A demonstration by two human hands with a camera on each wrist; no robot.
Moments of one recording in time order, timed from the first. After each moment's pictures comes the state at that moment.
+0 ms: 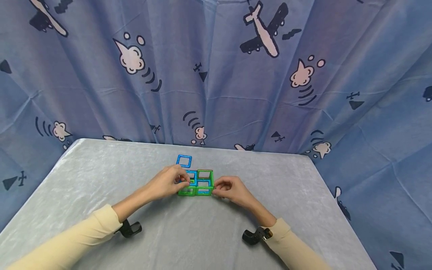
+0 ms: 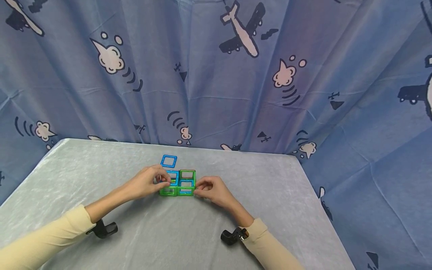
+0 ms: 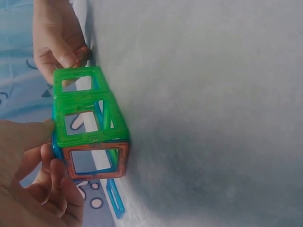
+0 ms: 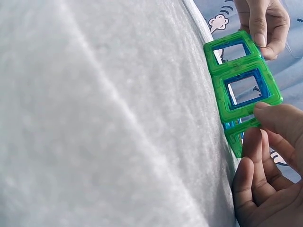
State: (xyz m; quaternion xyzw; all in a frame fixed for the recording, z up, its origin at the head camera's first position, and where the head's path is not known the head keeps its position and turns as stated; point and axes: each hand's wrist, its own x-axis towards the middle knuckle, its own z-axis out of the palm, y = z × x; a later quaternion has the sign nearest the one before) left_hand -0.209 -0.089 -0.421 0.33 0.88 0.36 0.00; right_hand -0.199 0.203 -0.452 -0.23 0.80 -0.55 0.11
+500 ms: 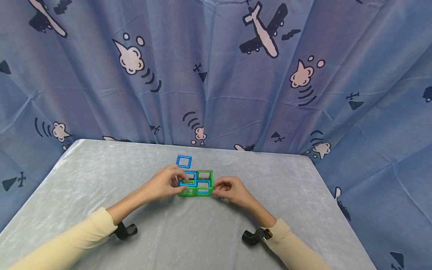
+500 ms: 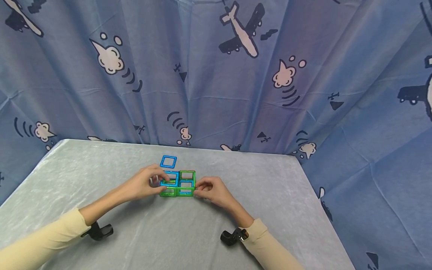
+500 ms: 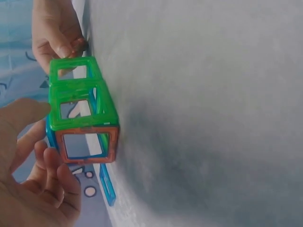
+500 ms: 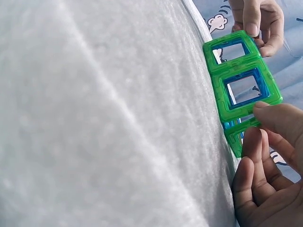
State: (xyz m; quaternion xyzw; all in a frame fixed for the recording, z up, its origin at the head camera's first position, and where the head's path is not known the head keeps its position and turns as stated) left_hand -0.210 -0.099 -0.428 0.34 0.86 0.38 -0.01; right_hand -0.200 0.204 -0.455 -0.22 0.80 -0.55 0.11
